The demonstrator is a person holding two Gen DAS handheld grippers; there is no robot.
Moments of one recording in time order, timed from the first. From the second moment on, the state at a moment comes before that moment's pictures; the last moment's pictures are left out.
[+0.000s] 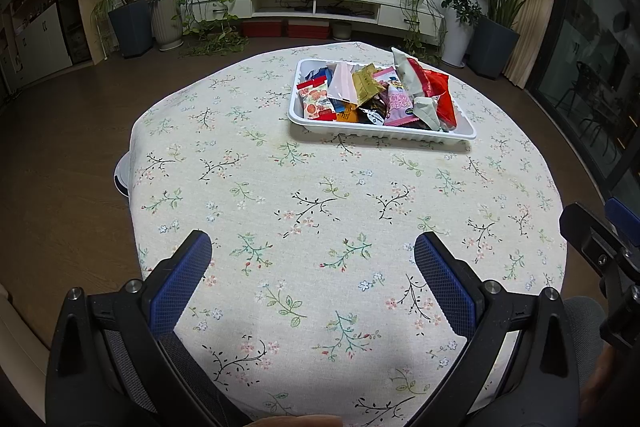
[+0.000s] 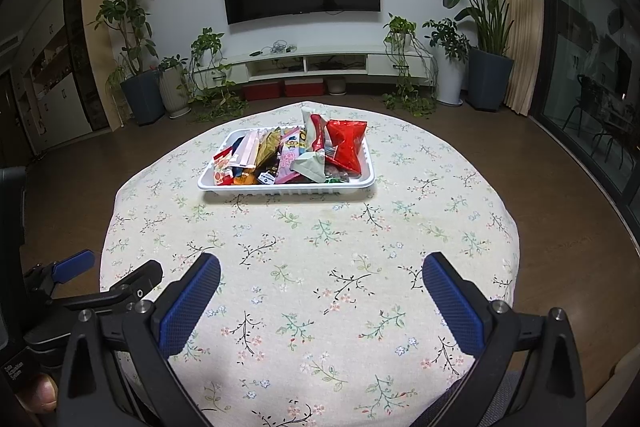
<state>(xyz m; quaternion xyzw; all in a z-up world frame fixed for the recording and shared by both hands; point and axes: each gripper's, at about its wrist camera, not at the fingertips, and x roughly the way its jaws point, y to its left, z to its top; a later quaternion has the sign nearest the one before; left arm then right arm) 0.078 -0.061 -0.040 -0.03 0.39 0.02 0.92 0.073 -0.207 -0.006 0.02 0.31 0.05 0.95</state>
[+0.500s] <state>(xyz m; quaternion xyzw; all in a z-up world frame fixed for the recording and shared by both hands) 0.077 -0.061 -0.041 -0.03 0.39 0.02 0.92 0.070 -0.209 -0.010 0.02 0.31 0.05 0.95</state>
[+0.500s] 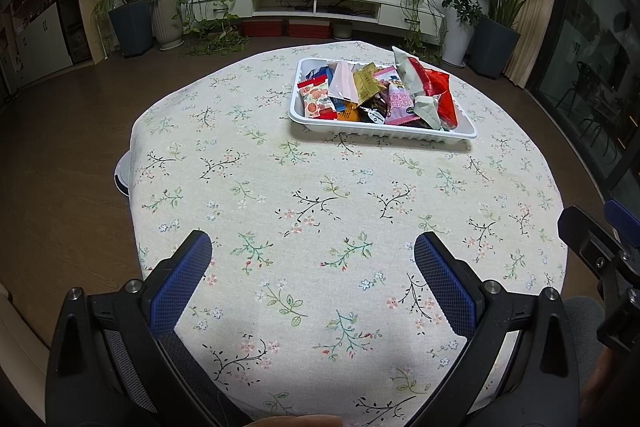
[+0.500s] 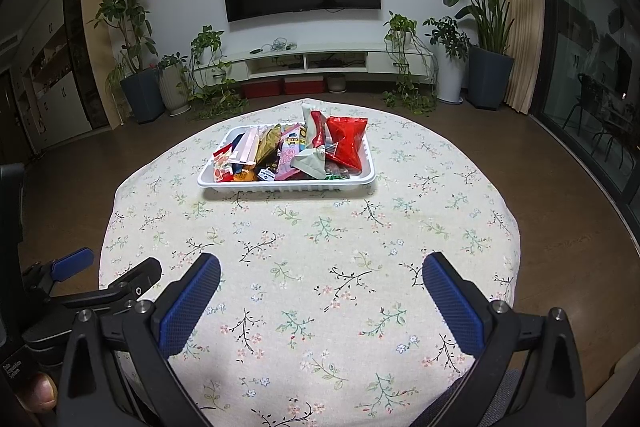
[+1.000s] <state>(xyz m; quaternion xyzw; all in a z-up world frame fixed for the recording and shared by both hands) 0.074 -0.059 -0.048 -0.03 0.39 0.02 0.92 0.067 -0.211 -0.015 0.02 0.31 0.05 0.95</state>
